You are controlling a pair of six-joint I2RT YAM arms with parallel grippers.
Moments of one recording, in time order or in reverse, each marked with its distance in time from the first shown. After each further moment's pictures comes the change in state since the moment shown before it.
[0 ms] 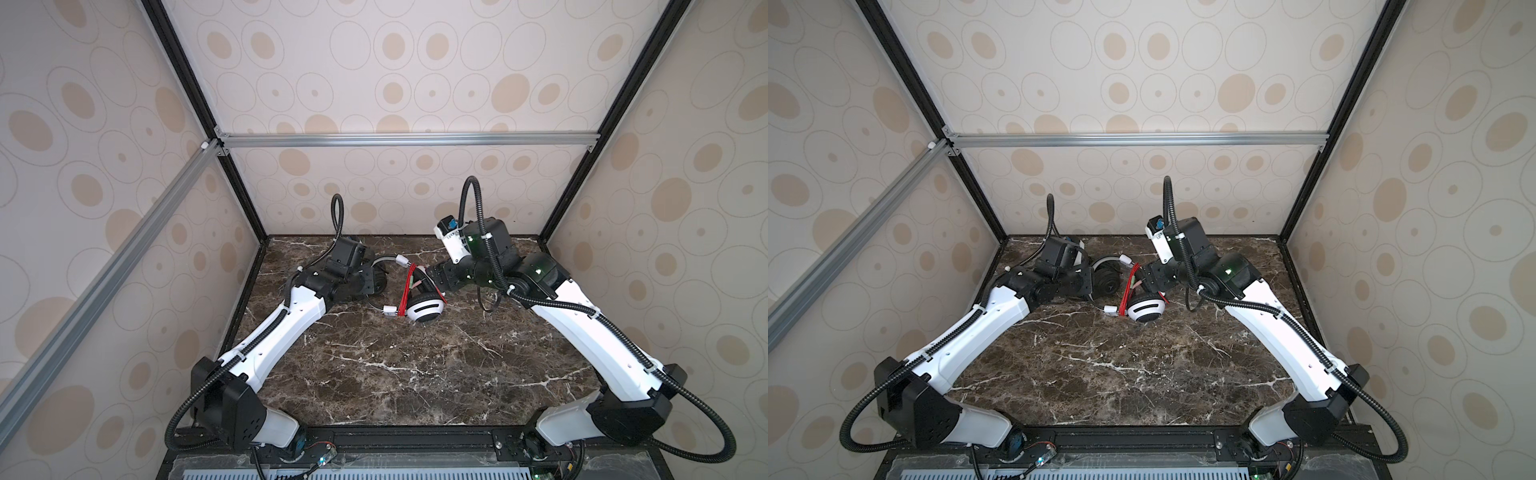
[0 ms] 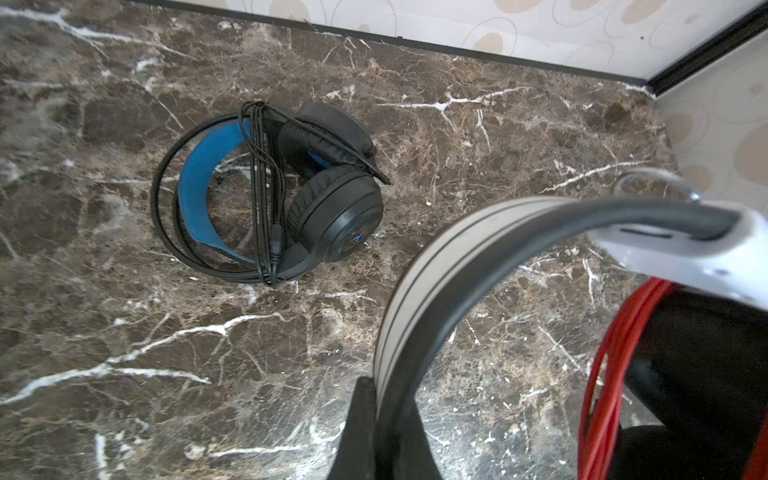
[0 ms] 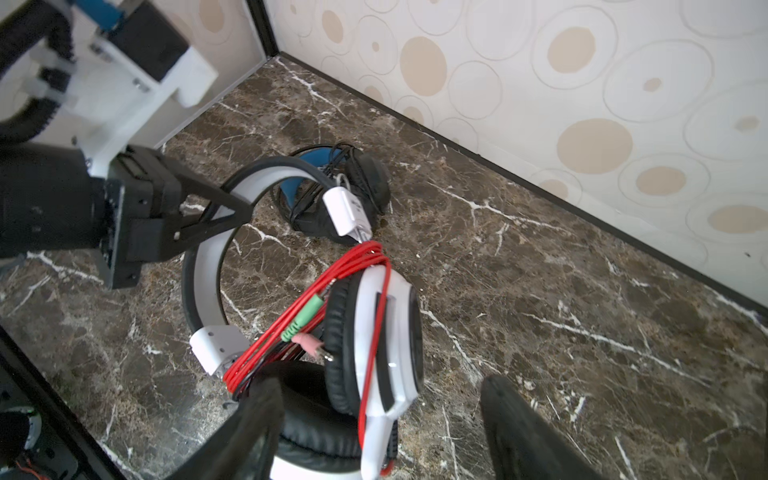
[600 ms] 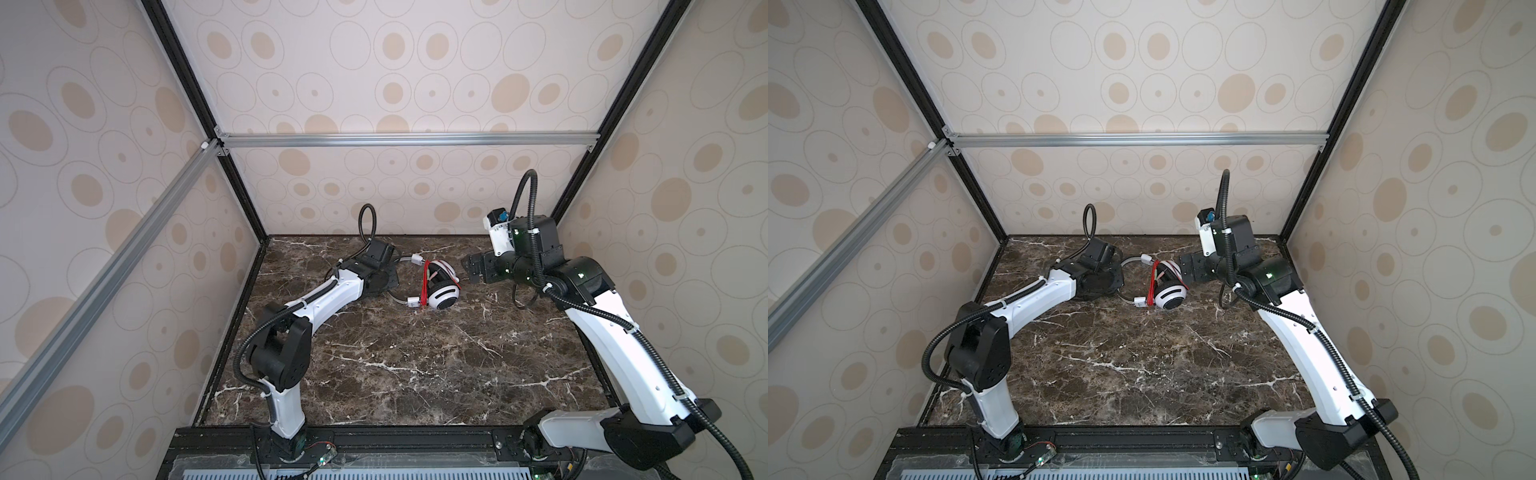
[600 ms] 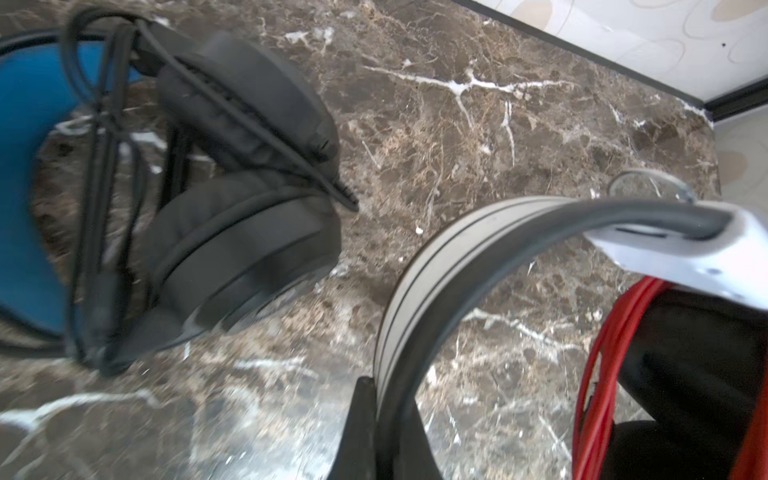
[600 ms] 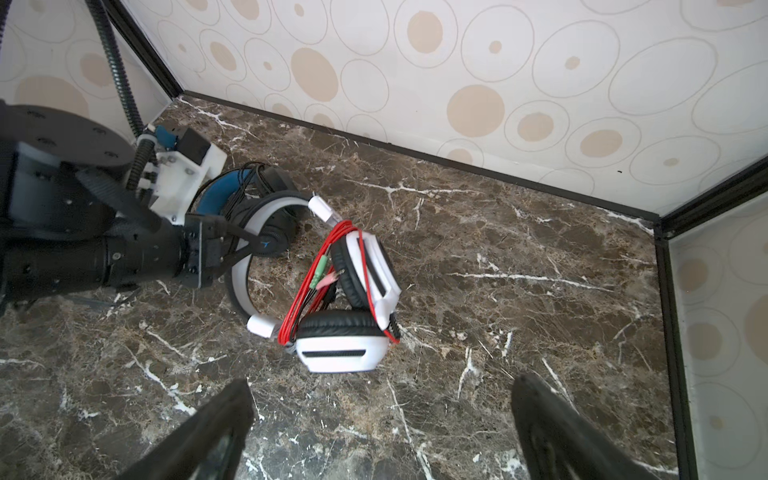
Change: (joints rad) left arm -0.038 0.406 0.149 0.185 0.006 -0.176; right arm -0.210 -0.134 -0.096 -0.021 -0.004 0.037
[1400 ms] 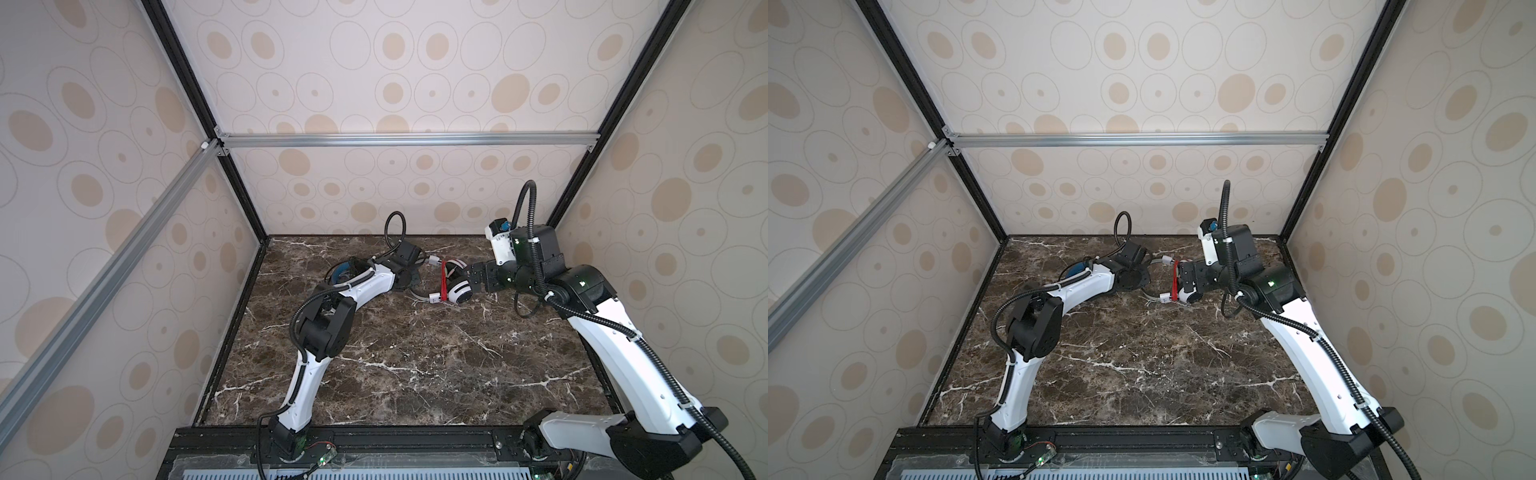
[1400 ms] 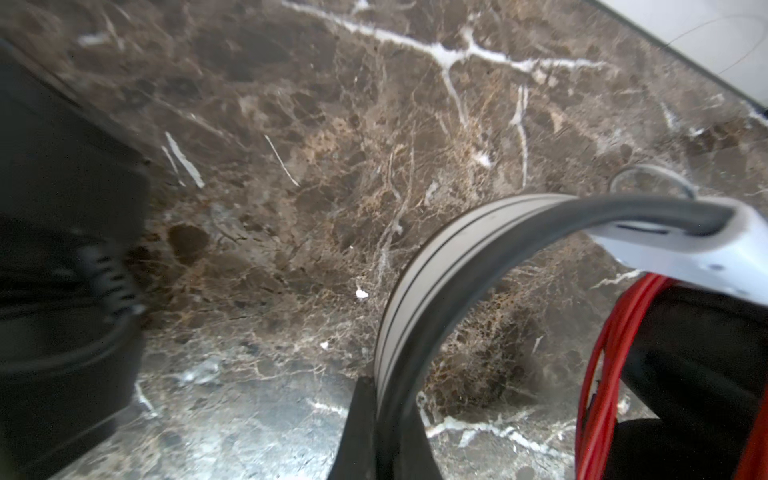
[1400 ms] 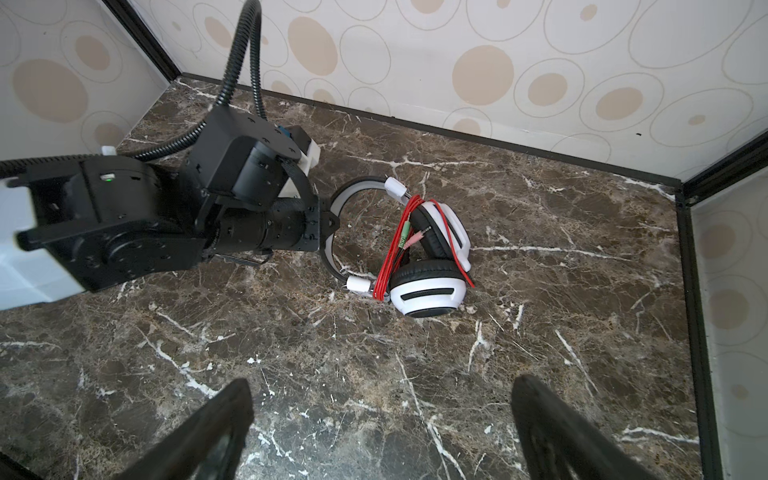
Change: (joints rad) left arm -0.071 0.397 0.331 0.009 -0.016 -0.118; right arm 0.000 -0.051 -0.072 -0.014 -0.019 0.044
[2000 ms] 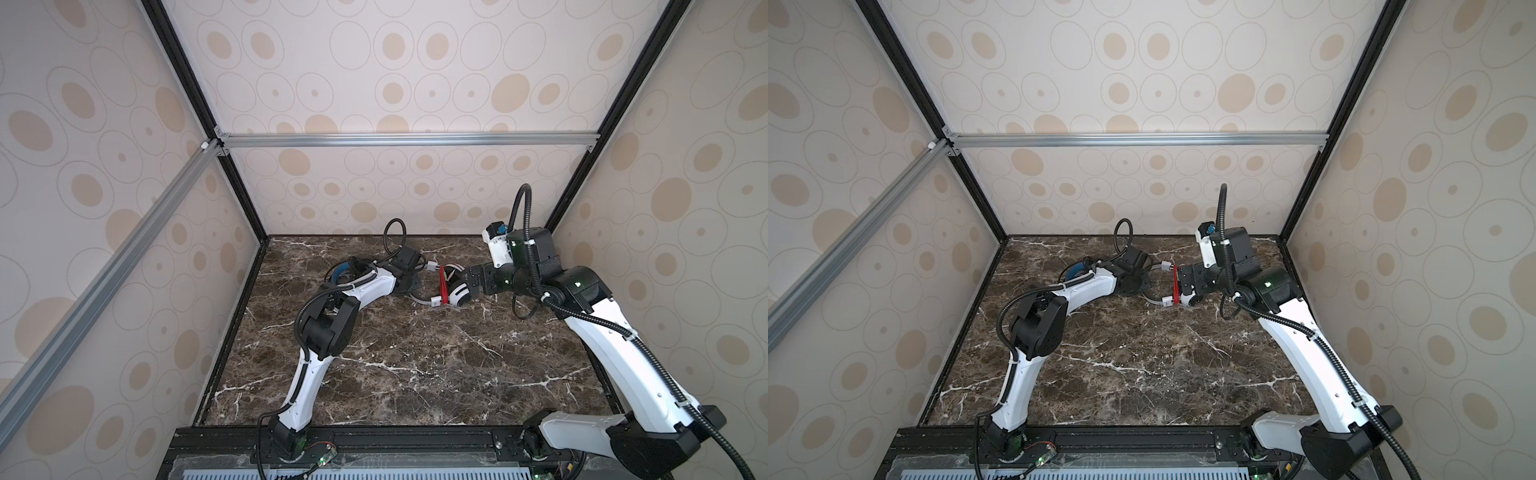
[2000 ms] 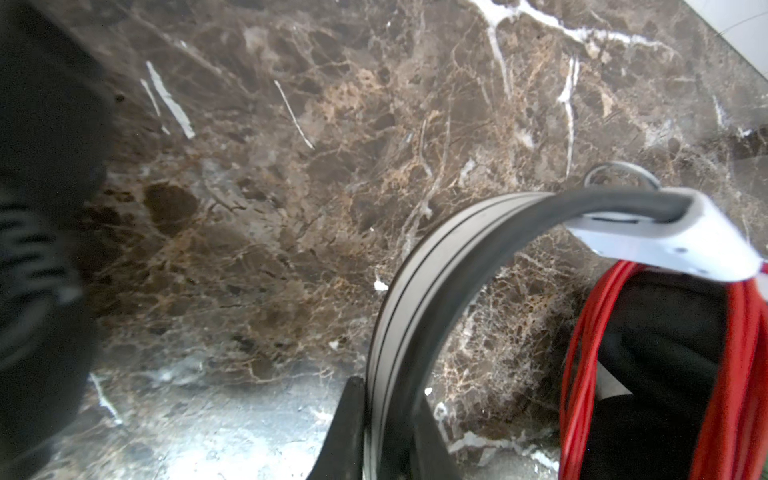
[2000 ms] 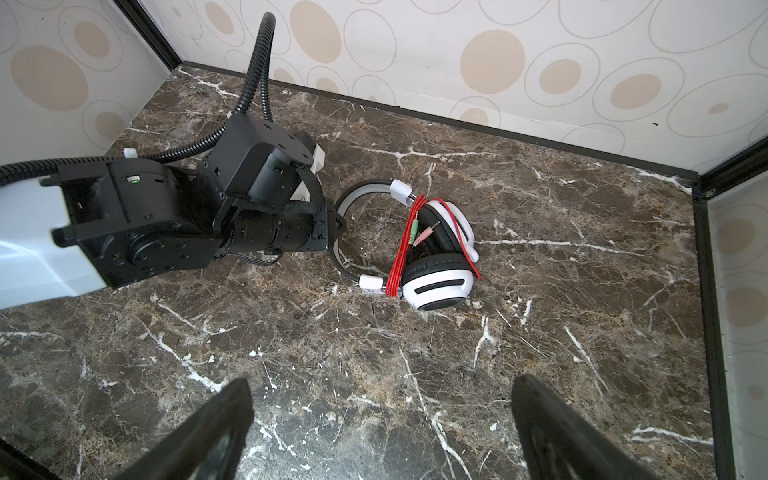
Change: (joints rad) left arm -0.003 0.023 -0.036 0.032 0.000 -0.064; right arm 0.000 -0.002 -0.035 0.019 -0.016 -0.001
